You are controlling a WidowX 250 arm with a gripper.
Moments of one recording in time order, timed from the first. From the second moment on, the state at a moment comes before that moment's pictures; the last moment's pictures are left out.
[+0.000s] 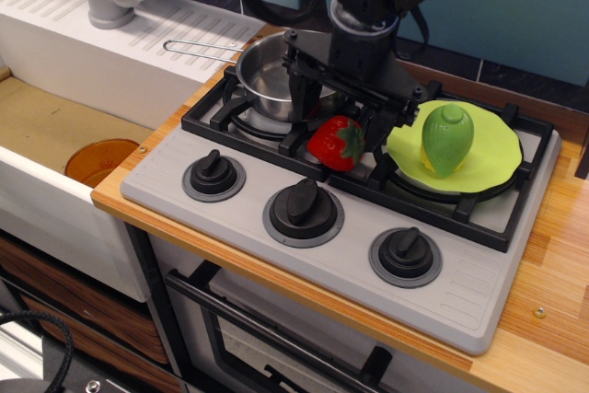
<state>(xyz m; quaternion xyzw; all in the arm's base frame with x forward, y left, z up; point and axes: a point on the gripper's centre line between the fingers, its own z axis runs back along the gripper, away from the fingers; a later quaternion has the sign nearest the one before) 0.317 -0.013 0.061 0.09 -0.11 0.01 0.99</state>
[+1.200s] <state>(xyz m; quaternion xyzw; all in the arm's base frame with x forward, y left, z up) 0.307 -0.018 0.074 0.12 -0.04 0.06 0.99</state>
